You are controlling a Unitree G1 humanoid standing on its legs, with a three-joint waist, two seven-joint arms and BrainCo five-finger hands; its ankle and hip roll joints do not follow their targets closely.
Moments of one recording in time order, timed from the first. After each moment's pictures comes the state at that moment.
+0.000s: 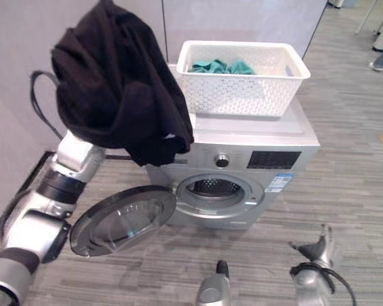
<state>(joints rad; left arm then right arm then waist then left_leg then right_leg) -0.86 0.39 -0.33 0.11 -0.42 -0.23 0.32 0.08 -0.39 -0.13 0.52 -0.39 0.17 -0.45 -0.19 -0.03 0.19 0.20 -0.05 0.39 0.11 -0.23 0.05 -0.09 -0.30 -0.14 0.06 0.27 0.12</state>
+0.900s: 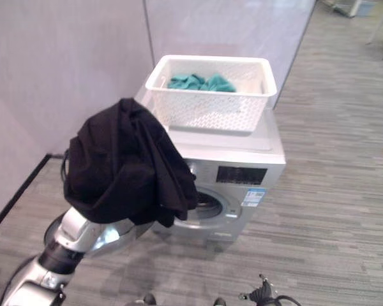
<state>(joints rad) -0.14 0.38 -0.35 -0.23 -0.64 -0.19 0.11 0.19 -0.24 0.19 1.00 -0.20 0.04 -0.27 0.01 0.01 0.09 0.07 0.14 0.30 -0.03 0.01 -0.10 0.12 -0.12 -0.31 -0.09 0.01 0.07</state>
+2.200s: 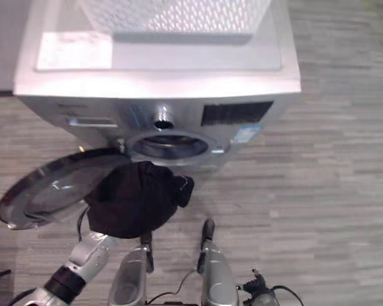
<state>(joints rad) -0.18 0.38 -0.46 0.13 -0.73 -0.11 0.08 -0.03 -0.26 0.24 1.15 -0.03 -0.01 -0.23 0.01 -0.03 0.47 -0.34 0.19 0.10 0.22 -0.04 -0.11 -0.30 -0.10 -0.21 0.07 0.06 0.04</state>
